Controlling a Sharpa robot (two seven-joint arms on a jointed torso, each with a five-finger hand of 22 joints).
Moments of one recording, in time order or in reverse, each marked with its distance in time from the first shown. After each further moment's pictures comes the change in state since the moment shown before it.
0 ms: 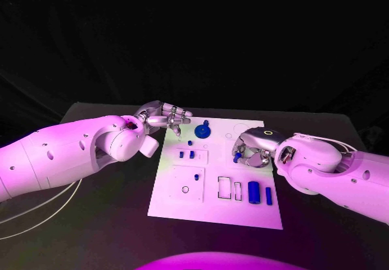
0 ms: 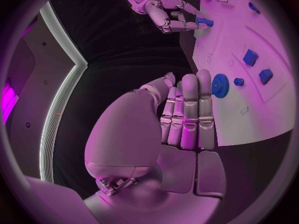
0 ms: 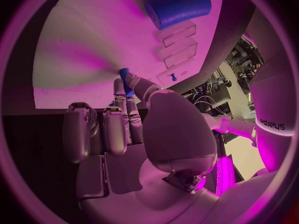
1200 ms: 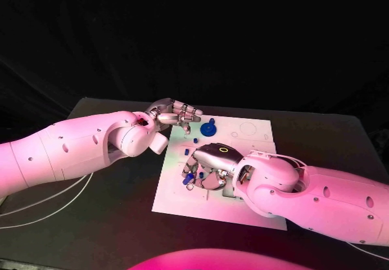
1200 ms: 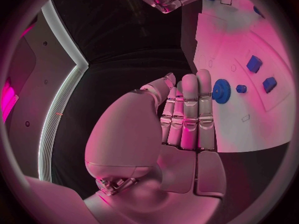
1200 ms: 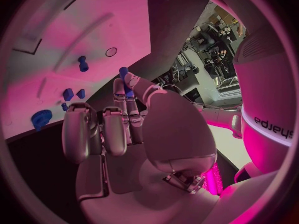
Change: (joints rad) left arm 0.000 0.028 -0.001 -0.013 0.001 0.011 -0.001; left_hand 0.005 0.005 0.000 0.000 0.000 0.000 0.000 0.000 0.000 0.000 0.000 0.000 0.001 0.000 0.000 0.000 -0.001 0.000 0.000 0.000 0.000 -0.001; right arm -0.071 0.225 0.003 0.099 0.088 -0.048 0.039; right_hand 0.000 -0.001 0.001 -0.002 0.017 -0.003 0.003 0.000 0.000 0.003 0.004 0.000 0.002 0.000 0.000 0.000 0.000 0.000 0.004 -0.003 0.000 0.000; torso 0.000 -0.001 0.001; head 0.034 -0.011
